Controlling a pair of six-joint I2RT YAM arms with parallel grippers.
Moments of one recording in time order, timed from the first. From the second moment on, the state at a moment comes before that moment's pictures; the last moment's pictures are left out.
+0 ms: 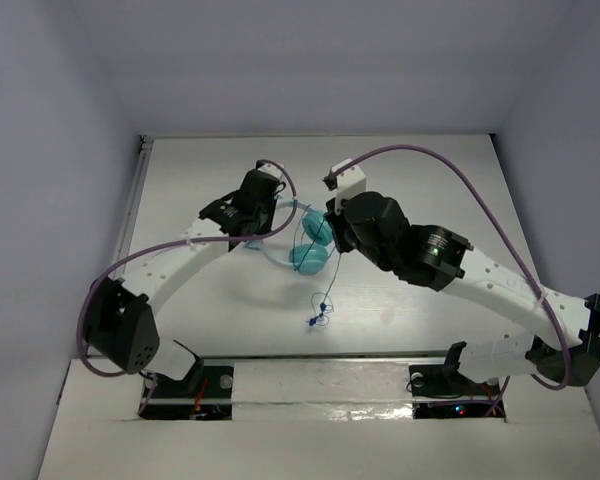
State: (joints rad) left arm -0.59 1.46 1.19 -0.55 -0.31 -0.20; right arm 1.07 1.29 1.42 -0.60 0.51 0.19
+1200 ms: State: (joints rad) left arm -0.48 1.06 1.10 -0.53 0.36 -0.16; right arm 0.86 1.15 1.08 -0.41 0.56 0.32
